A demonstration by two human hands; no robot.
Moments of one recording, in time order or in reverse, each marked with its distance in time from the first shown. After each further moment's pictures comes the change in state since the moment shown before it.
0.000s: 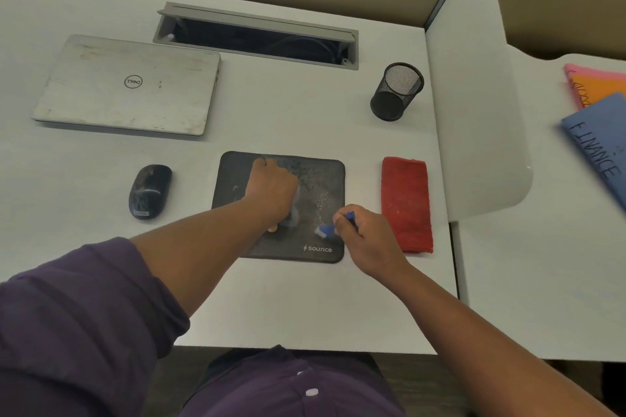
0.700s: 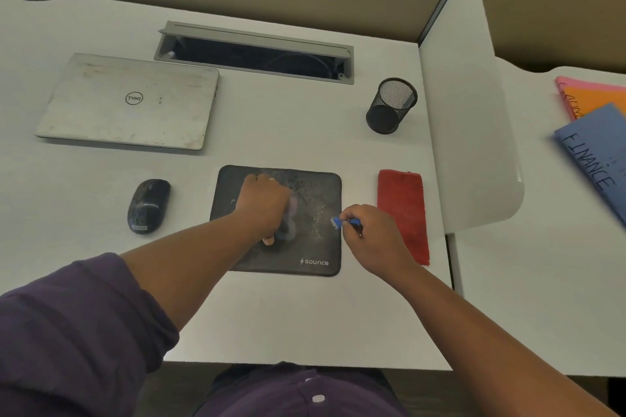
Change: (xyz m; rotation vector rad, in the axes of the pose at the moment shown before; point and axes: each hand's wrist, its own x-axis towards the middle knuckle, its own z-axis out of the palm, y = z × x) left_hand 0.003 -0.010 0.007 -0.102 -0.031 0.031; right_hand 0.019 0.006 -0.020 -0.129 0.069 -0.091
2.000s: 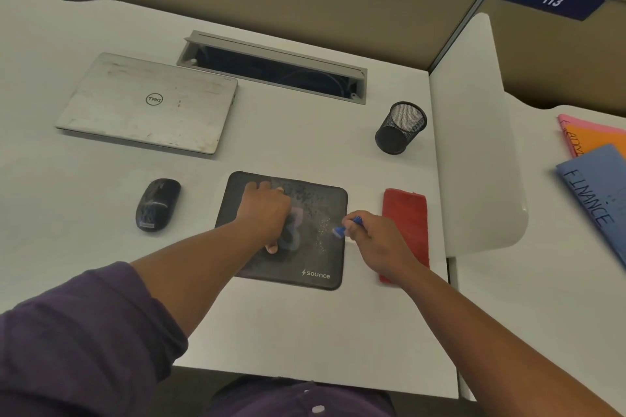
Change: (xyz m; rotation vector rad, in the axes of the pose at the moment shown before) left_hand -0.011 -0.008 0.003 -0.033 -0.007 -0.064; right_hand 0.025 0.006 -0.008 0.006 -0.146 0.030
